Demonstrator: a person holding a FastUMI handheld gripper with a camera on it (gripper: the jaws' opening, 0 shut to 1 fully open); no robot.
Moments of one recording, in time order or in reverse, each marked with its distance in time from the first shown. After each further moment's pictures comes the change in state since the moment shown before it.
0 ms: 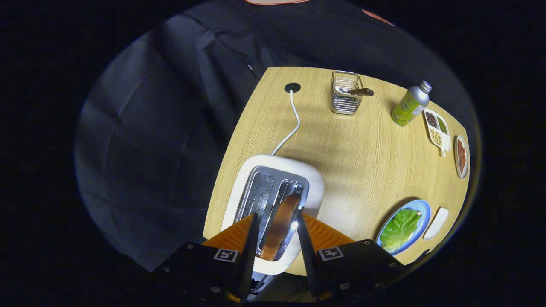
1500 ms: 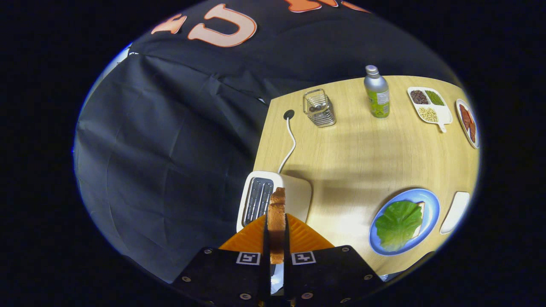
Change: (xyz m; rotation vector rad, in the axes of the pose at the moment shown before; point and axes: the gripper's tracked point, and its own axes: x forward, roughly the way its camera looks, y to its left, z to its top) arm -0.111 -0.105 -0.008 0.200 -0.169 0.379
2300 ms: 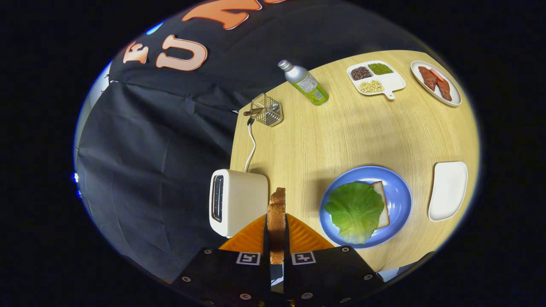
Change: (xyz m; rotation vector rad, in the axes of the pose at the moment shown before) arm -0.041 -0.135 -0.042 0.165 -0.033 0.004
